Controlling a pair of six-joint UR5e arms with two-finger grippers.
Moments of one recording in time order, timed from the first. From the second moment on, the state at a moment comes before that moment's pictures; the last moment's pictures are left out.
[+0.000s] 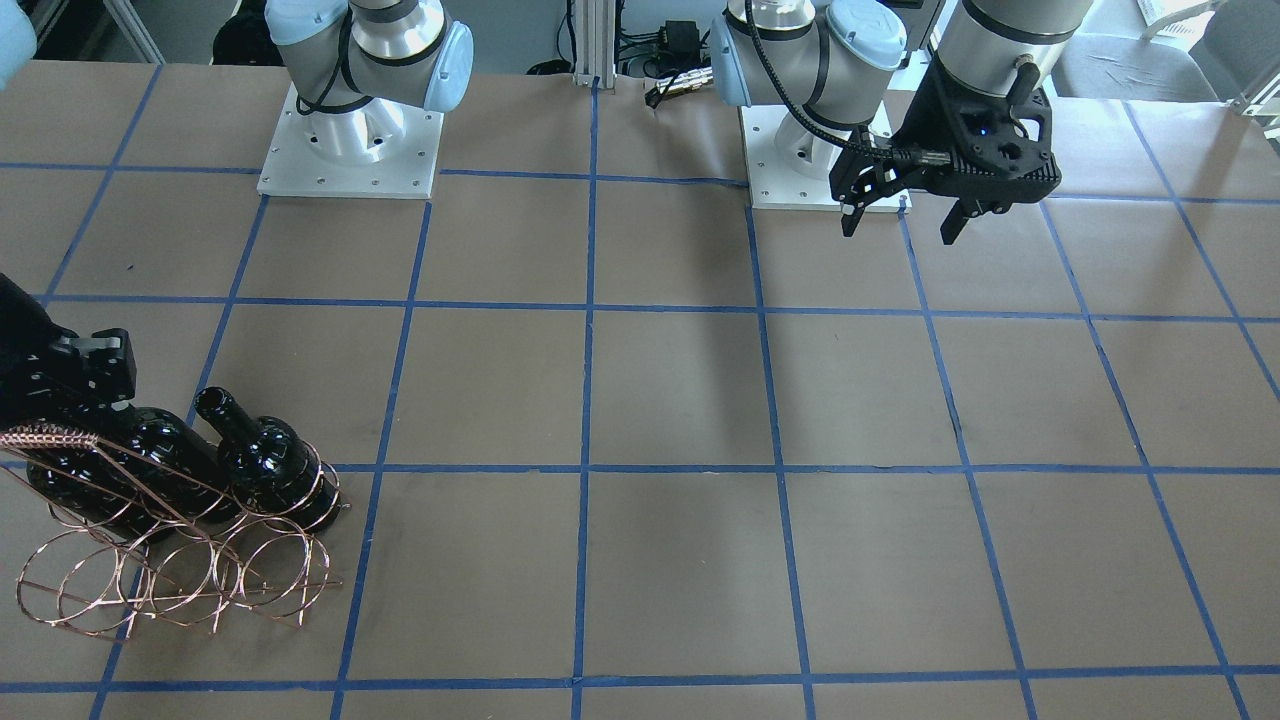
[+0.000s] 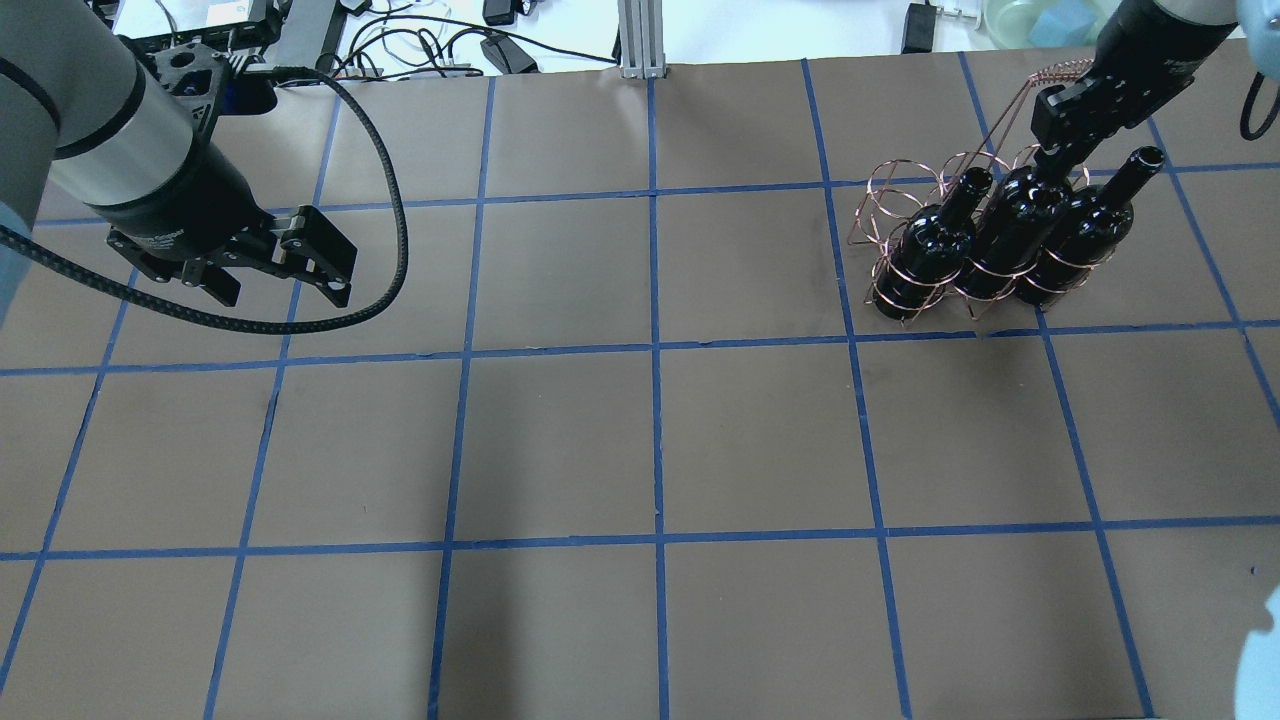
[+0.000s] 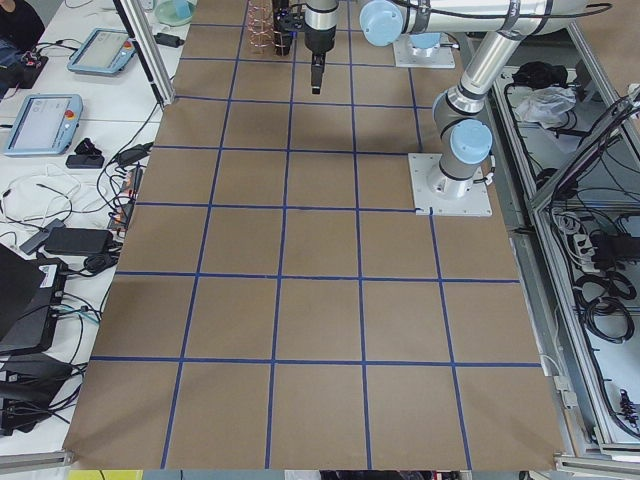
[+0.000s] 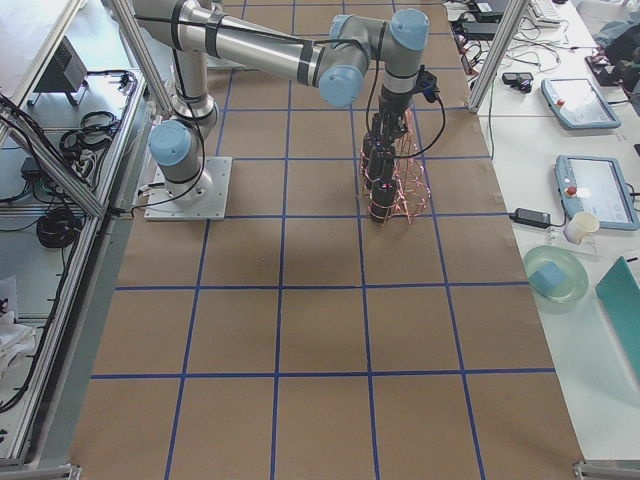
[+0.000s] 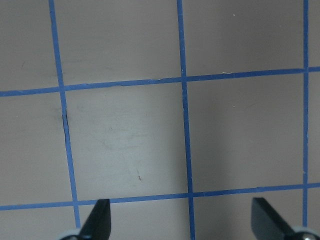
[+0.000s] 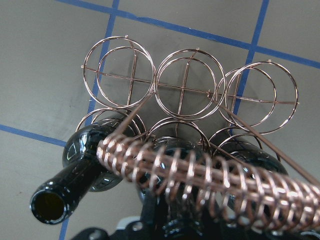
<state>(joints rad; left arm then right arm) -1.48 -1.43 -1.72 -1.53 1.56 0.15 1.29 -1.34 1.48 -1.74 -1.52 -0.55</state>
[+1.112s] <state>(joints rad) -1.48 -1.43 -1.72 -1.53 1.56 0.14 1.29 -1.31 1.50 -1.81 -1.52 -0.45</state>
